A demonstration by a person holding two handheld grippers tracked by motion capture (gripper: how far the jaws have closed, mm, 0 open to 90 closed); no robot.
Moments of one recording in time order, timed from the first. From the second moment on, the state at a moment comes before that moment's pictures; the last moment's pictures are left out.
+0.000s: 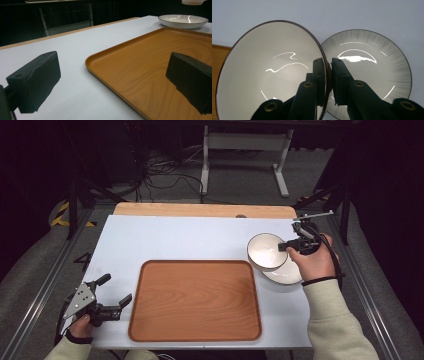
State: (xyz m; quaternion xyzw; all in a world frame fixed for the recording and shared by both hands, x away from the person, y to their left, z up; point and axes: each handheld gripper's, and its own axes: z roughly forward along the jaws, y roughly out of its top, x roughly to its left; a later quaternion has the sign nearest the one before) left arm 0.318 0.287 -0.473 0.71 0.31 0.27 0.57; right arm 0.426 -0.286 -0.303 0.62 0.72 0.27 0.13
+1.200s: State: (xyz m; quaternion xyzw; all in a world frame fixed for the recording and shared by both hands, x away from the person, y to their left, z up) left arm 0.318 0.287 -0.473 0.71 0.31 0.27 0.57; right arm 0.394 -0.183 -0.284 0.51 0.80 0.29 0.08
